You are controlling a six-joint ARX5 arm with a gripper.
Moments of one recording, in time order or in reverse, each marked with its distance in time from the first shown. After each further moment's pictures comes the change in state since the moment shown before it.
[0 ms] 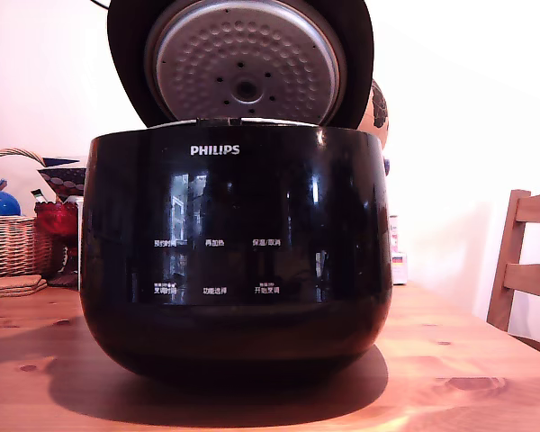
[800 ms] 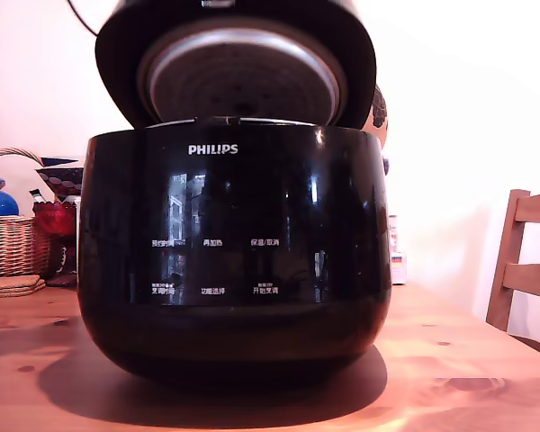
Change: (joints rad) arm 0.028 0.120 0.085 -0.111 0.118 0.005
